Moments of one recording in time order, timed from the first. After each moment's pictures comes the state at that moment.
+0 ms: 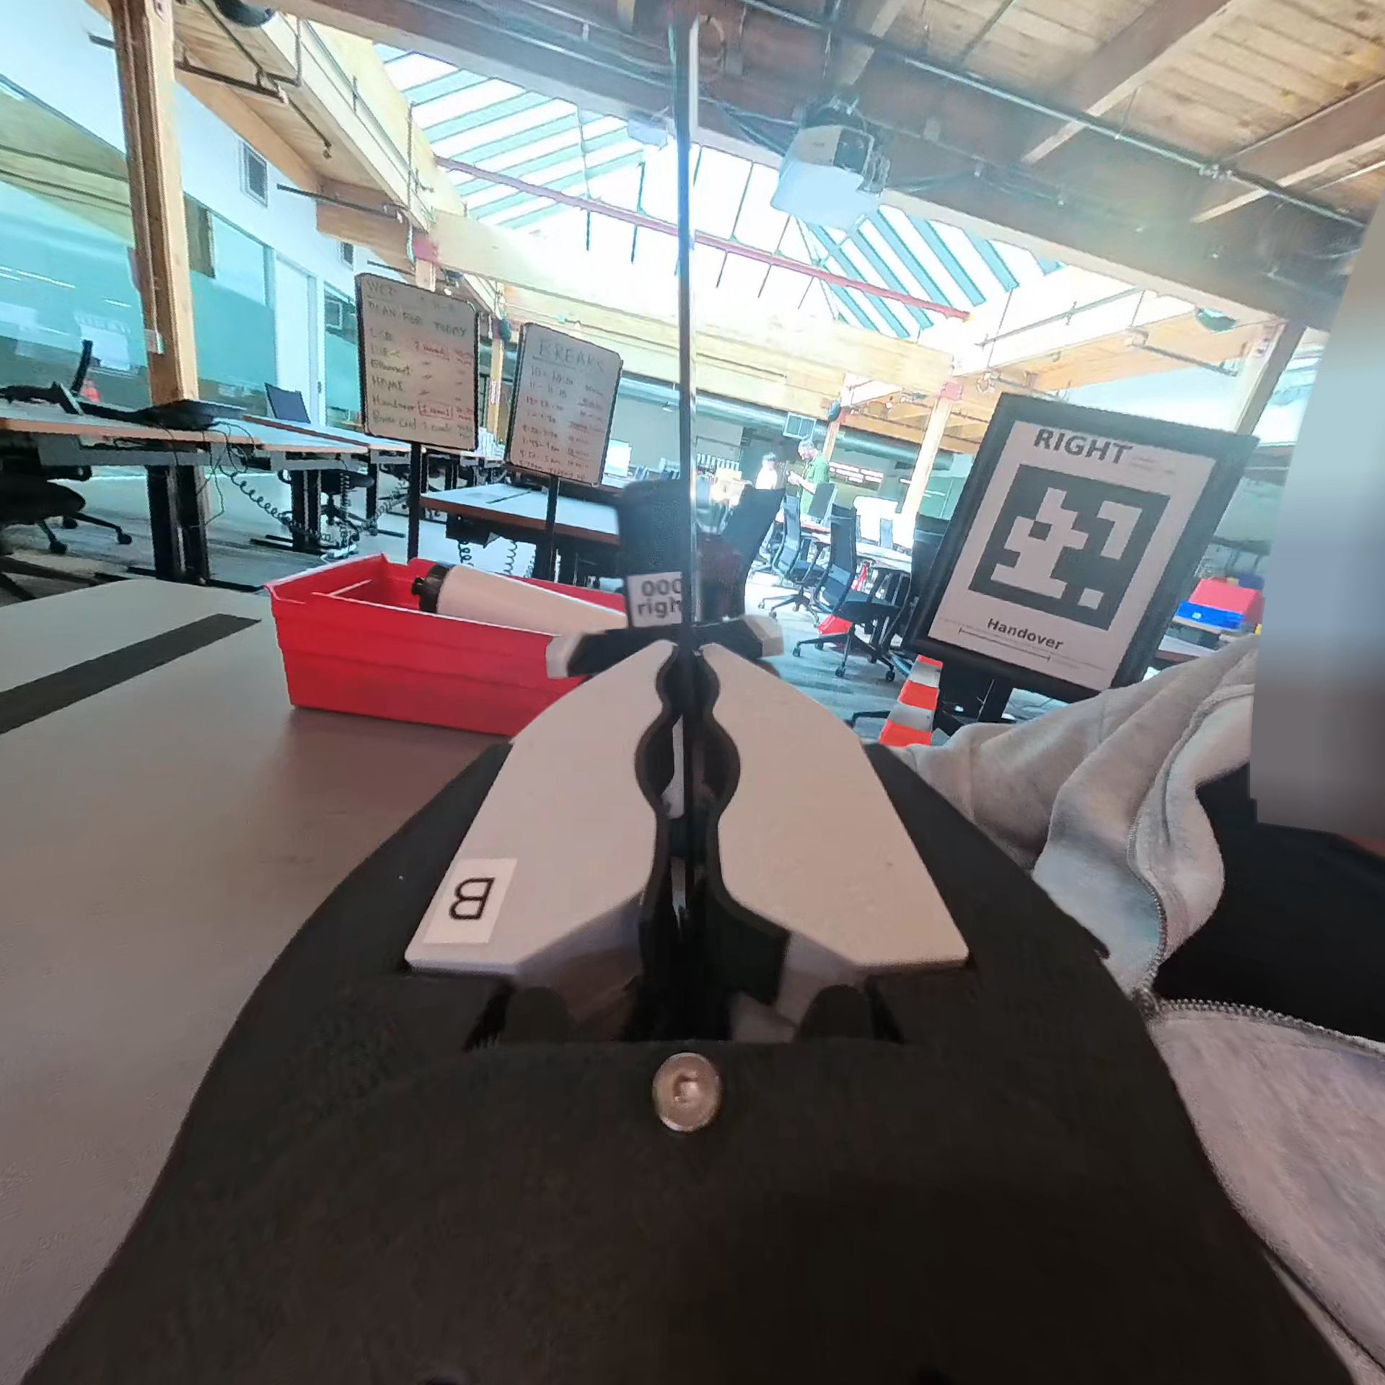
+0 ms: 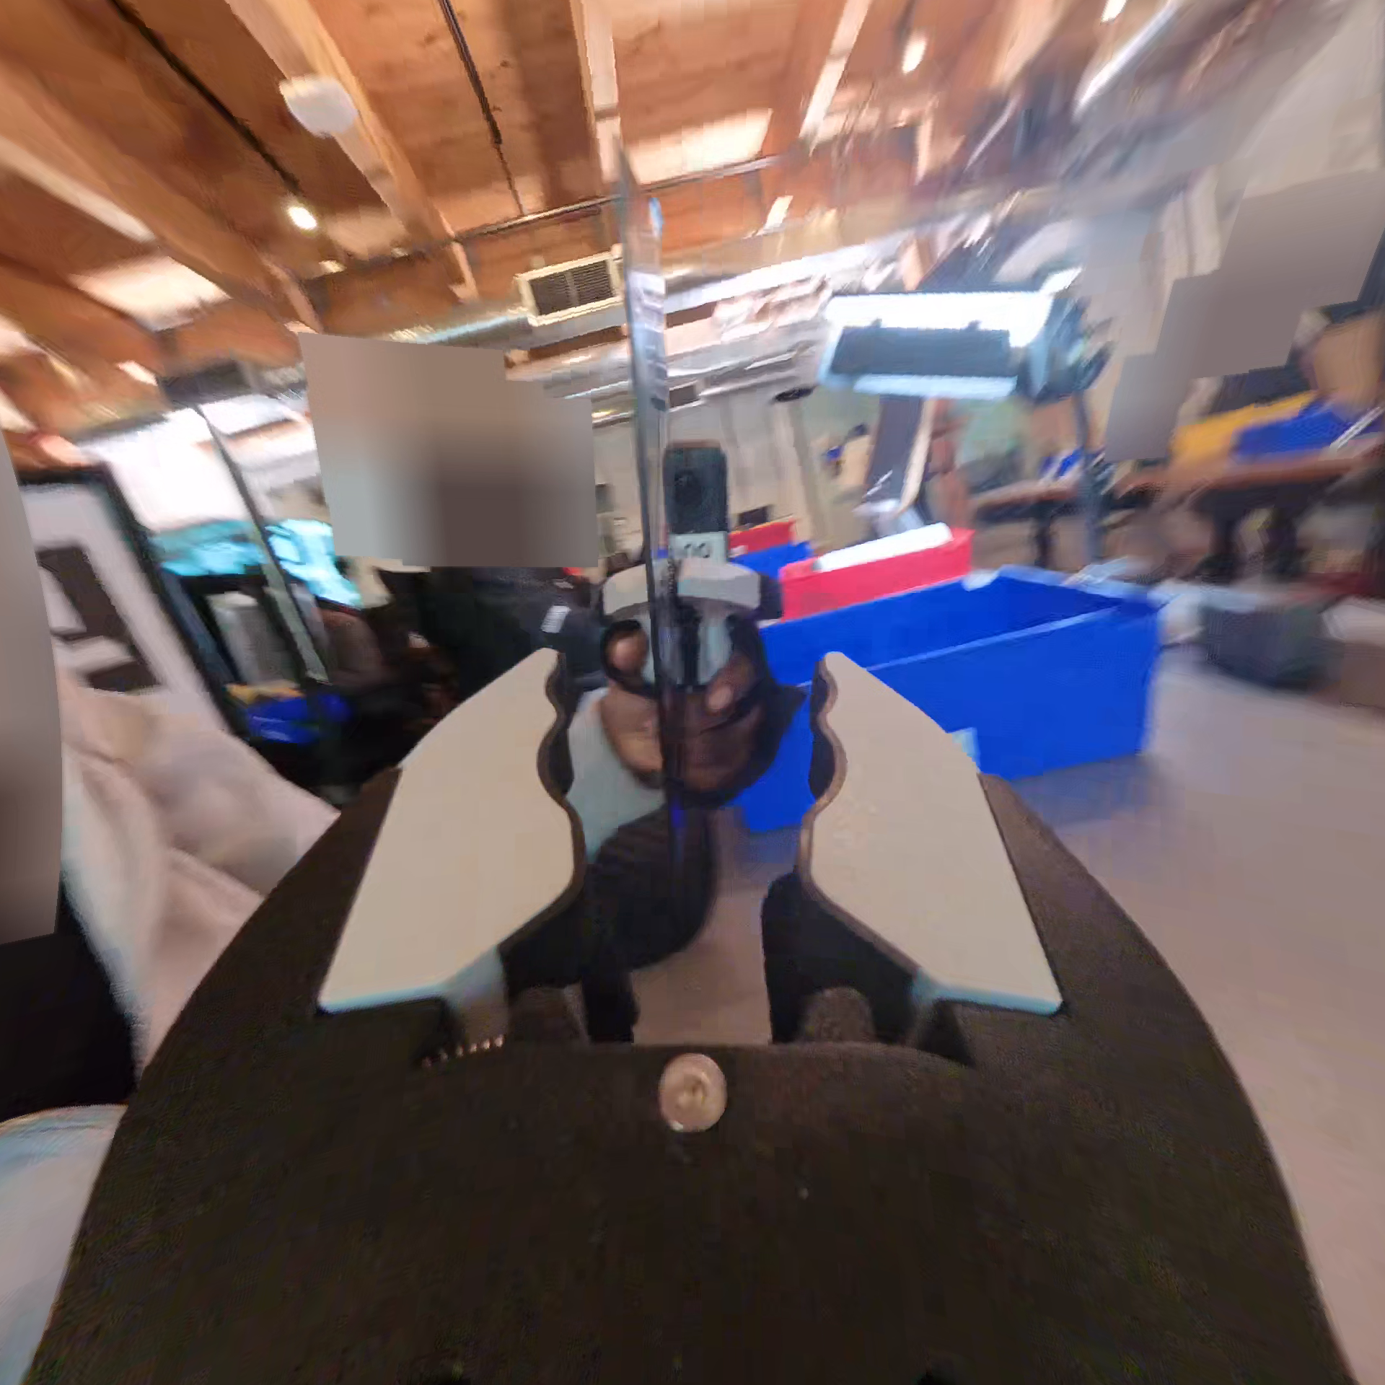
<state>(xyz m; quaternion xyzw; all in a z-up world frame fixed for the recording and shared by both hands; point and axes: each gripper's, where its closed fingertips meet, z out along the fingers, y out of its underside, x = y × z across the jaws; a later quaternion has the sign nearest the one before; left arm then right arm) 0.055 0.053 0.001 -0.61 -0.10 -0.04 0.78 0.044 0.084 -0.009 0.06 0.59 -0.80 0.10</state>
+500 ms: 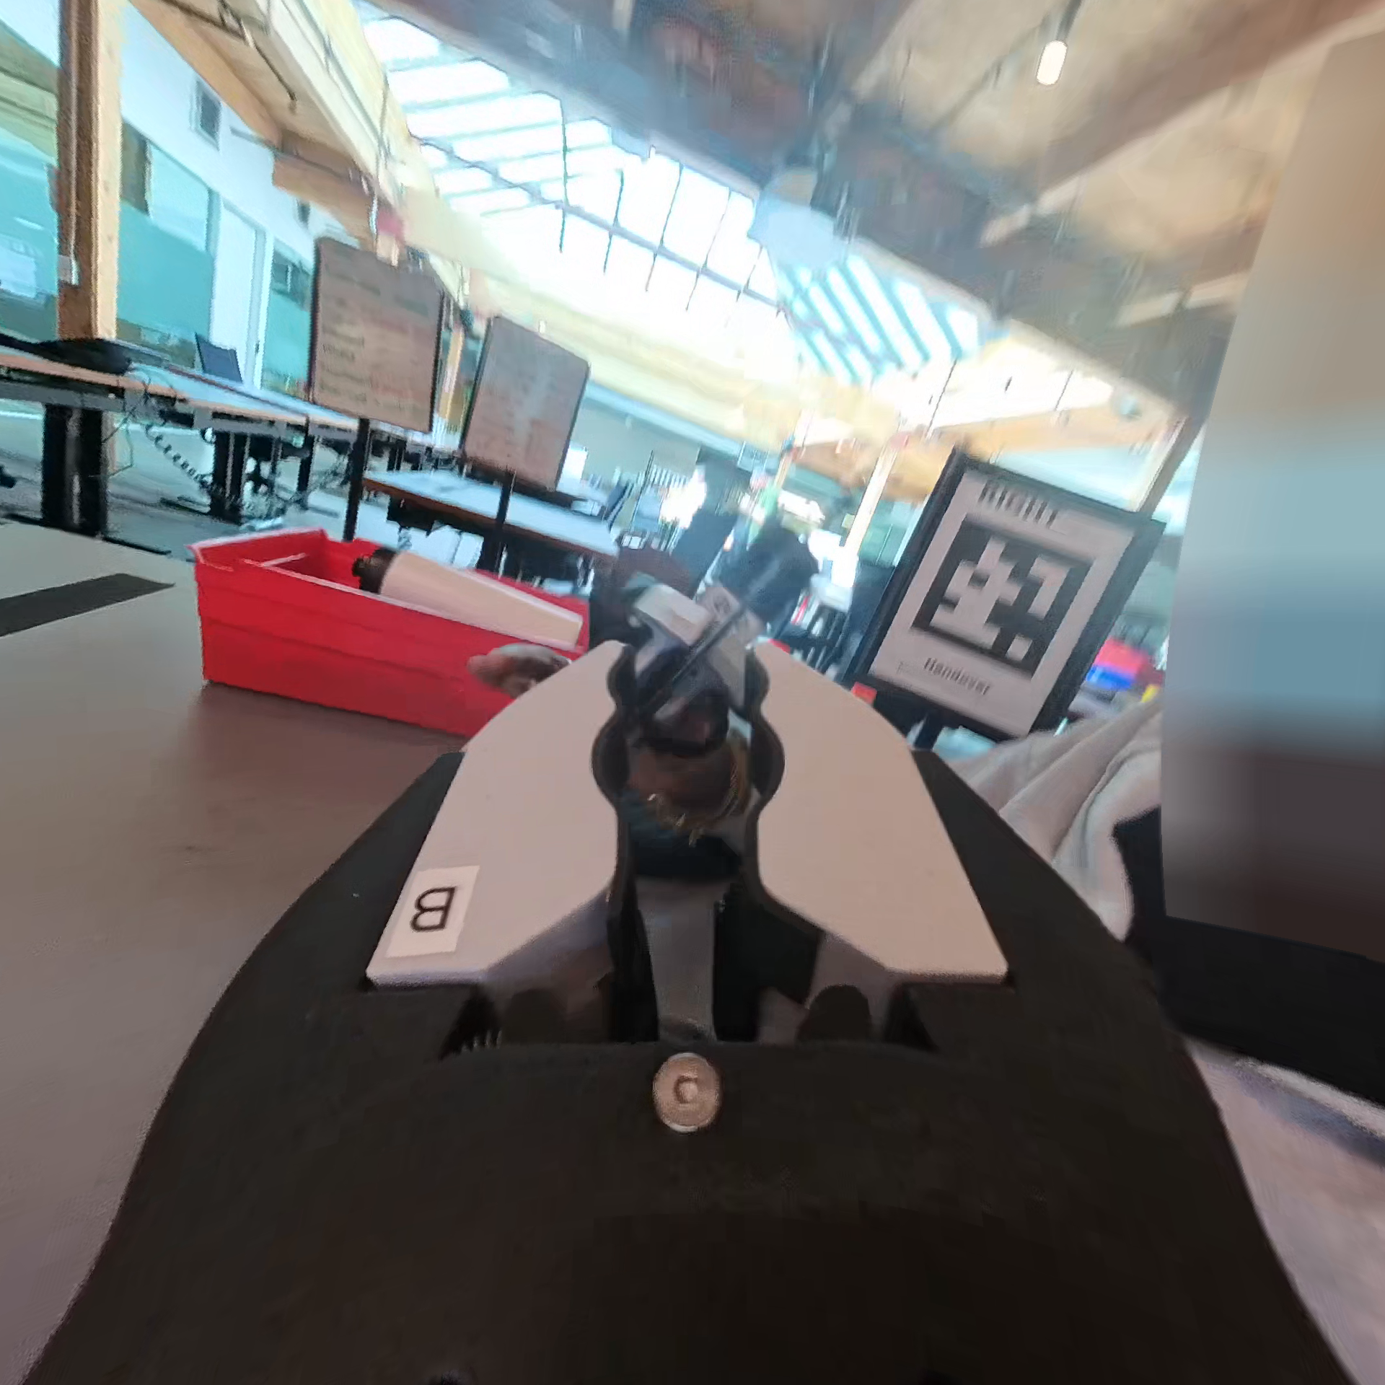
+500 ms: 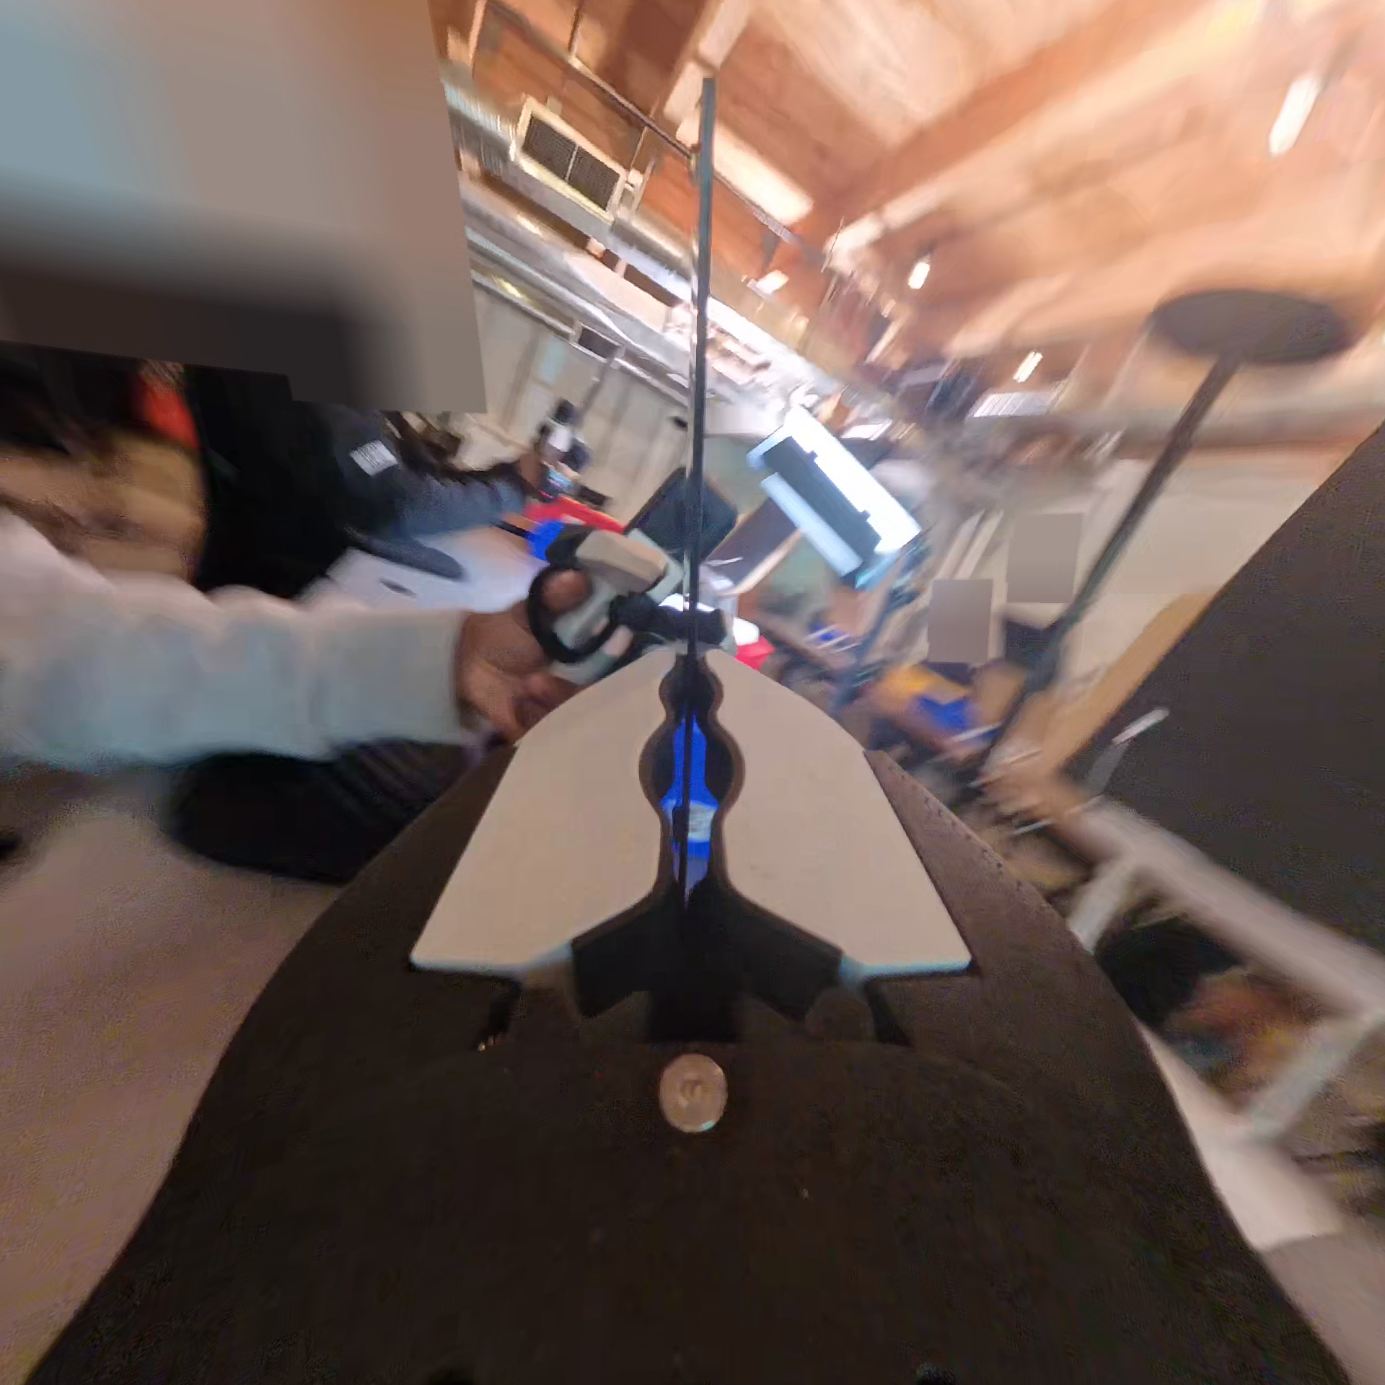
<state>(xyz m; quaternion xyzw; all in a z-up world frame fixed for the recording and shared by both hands) 0.055 0.054 0.003 -0.59 -0.12 -0.11 0.79 0.060 0.090 -0.005 -0.11 0.59 -0.78 -0.17</state>
